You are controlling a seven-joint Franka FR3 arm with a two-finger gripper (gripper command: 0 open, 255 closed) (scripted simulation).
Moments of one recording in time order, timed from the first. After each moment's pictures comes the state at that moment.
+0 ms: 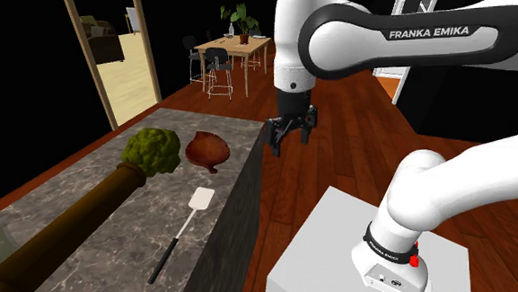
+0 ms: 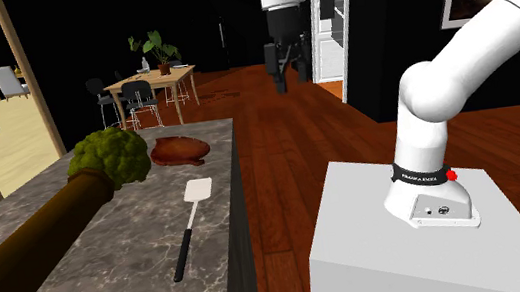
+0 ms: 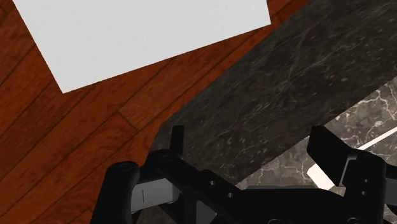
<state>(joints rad) -0.04 -0.76 0.31 -2.44 0.19 1.64 0.50</state>
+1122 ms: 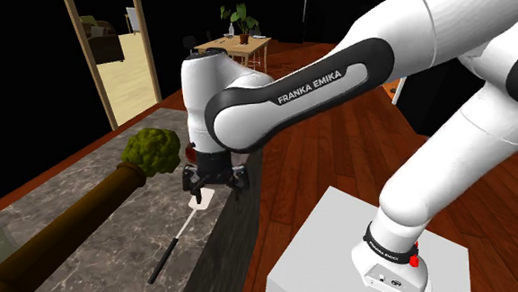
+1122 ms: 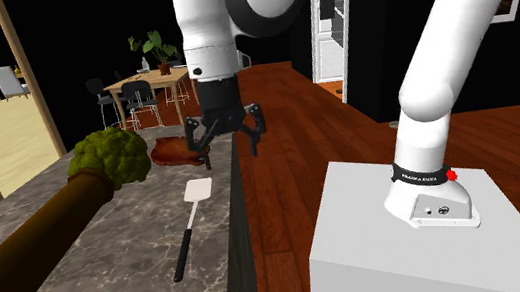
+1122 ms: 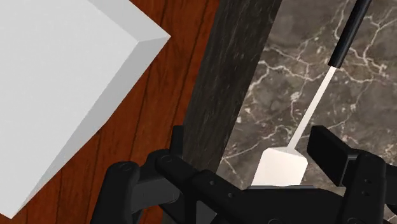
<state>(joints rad) -0.23 -0.25 0.81 -2.26 0.26 2.05 1.34</state>
